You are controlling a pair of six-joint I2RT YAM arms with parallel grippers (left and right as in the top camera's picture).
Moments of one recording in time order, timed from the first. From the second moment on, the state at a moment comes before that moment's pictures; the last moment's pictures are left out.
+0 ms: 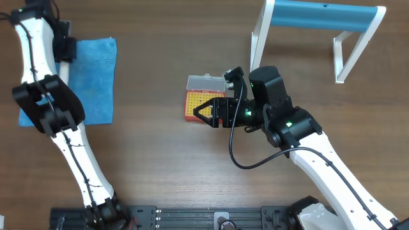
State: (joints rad) left arm 0.38 2.59 2.45 -1.28 -0.13 0.28; right arm 0.45 1.26 0.95 -0.42 -0.73 0.62
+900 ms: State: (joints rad) left arm 0.35 2.62 2.45 -1.29 -0.13 0.29; right arm 0.45 1.30 0.95 -0.36 -0.73 0.64
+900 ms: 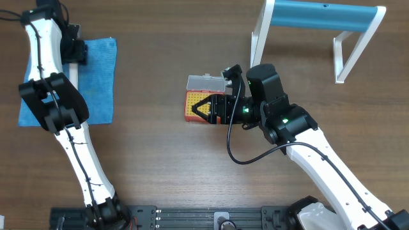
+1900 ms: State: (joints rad) left arm 0.14 1.91 2.63 -1.69 0.04 0.09; right arm 0.32 0.85 0.95 -0.65 -0.26 0.34
